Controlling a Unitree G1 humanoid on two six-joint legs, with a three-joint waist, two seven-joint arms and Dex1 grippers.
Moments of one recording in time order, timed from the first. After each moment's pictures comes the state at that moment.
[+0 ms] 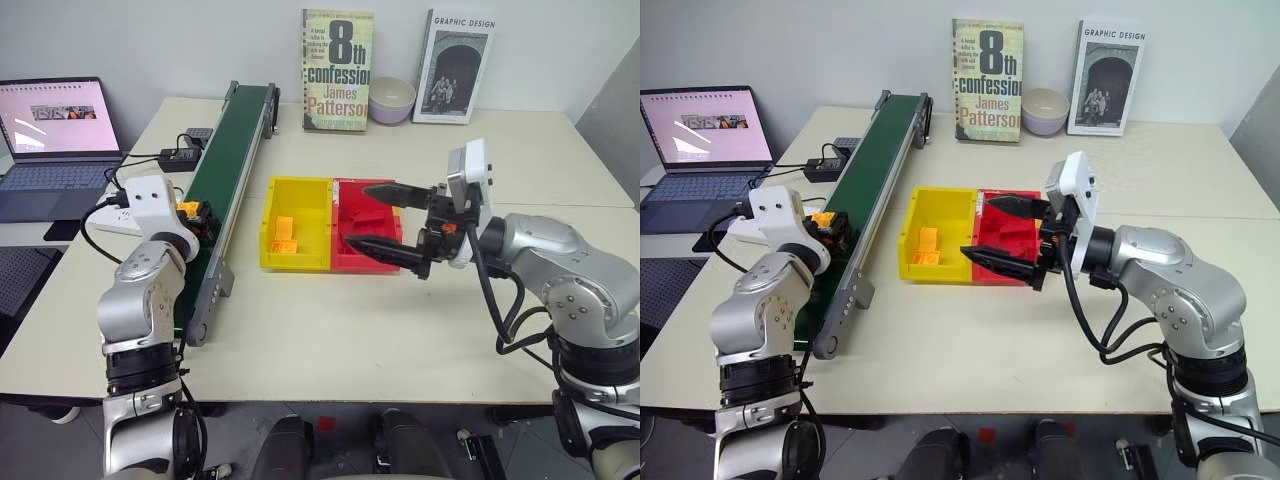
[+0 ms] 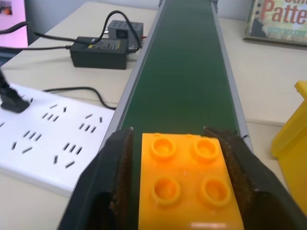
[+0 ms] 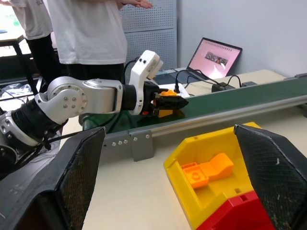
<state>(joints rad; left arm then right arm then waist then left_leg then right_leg) -0.47 0.37 0.36 -0.08 -0.29 0.75 -0.04 -0.63 -0.54 0.00 -0.48 0.79 0.83 0.71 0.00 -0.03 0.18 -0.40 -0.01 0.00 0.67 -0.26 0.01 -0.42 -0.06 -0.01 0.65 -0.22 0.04</state>
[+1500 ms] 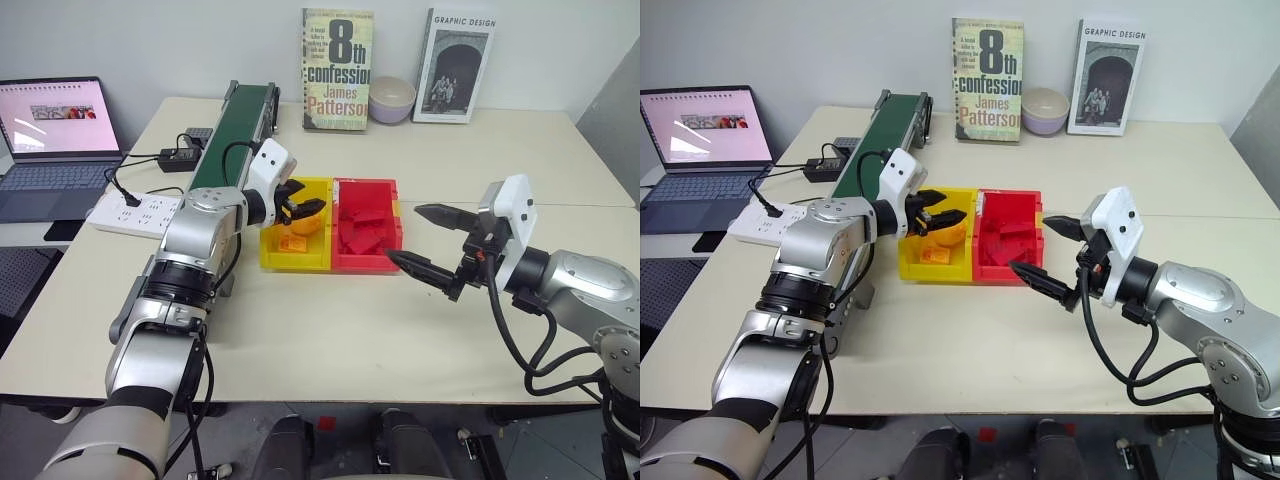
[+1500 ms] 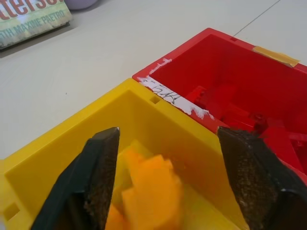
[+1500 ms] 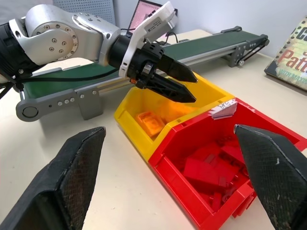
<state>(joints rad) -0.91 0.47 -0.12 0.44 -0.21 0.53 -0.78 -0.37 -0.69 -0.14 -0.71 0.84 0.90 0.48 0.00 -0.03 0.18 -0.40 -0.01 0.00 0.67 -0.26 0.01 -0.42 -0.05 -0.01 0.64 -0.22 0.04</state>
